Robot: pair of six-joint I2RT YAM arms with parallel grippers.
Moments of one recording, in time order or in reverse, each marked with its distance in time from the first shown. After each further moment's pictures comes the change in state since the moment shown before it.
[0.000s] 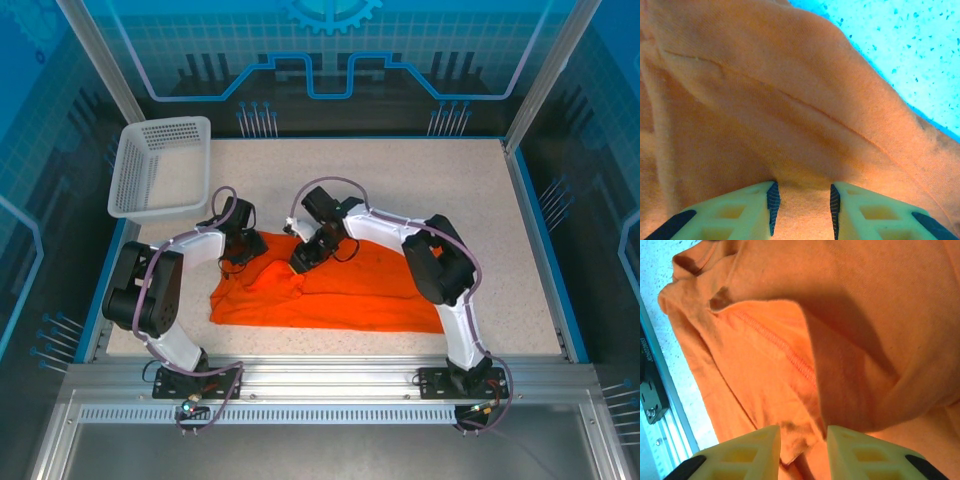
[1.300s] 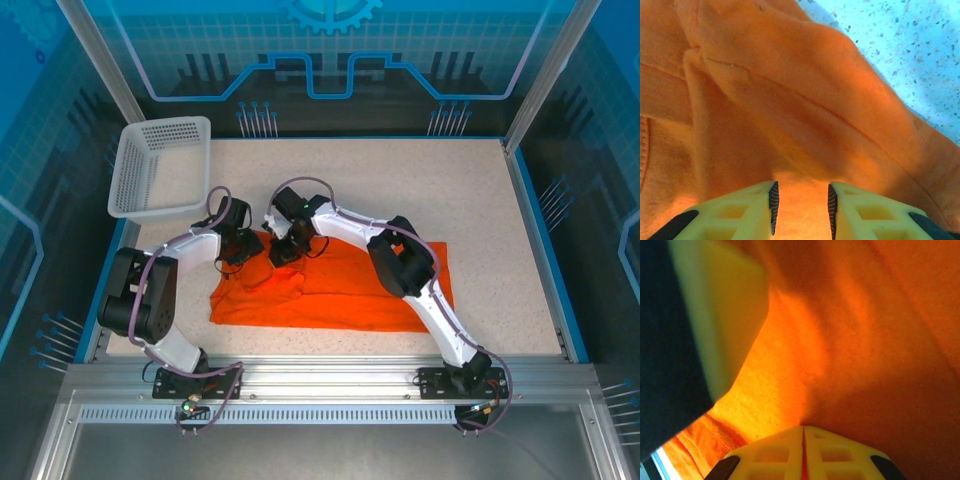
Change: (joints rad) left arm 0.017 -0.041 -0.009 -0.027 0.003 -0.001; right arm 0.074 0.328 0.418 -0.107 0.066 0.191
